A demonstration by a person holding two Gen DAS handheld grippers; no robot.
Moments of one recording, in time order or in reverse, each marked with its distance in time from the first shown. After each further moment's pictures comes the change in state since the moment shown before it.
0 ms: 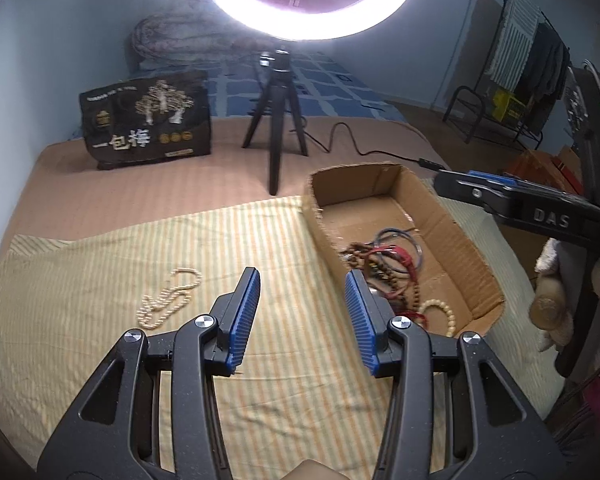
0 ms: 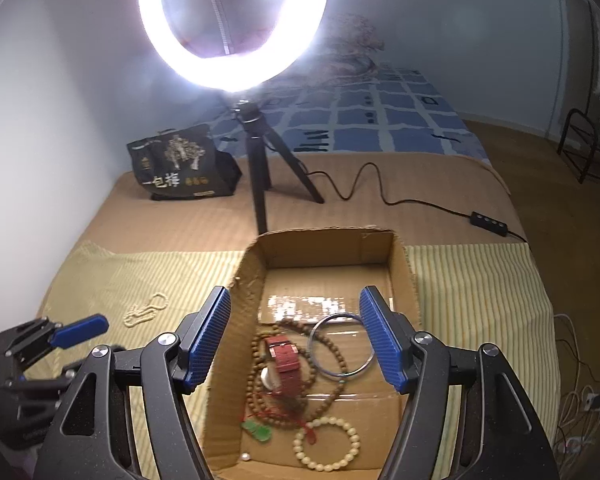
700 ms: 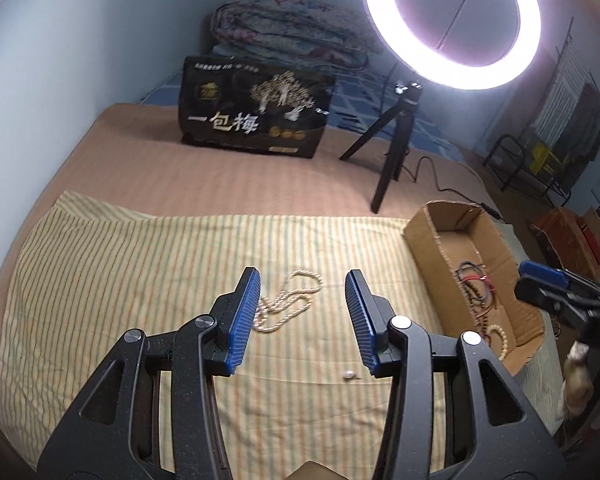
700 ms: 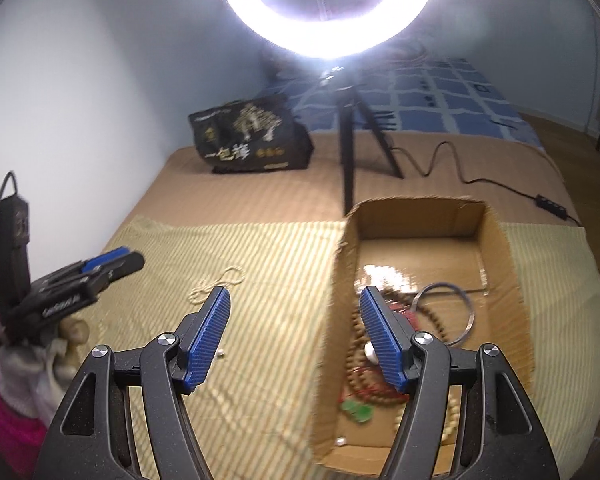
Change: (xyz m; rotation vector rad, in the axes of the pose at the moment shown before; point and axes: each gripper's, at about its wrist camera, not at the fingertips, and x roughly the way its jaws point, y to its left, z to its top) left arm -0.011 0.129 -0.011 -0.205 -0.034 0.062; right arm 0.008 0.072 -0.027 -0.035 0.056 0.152
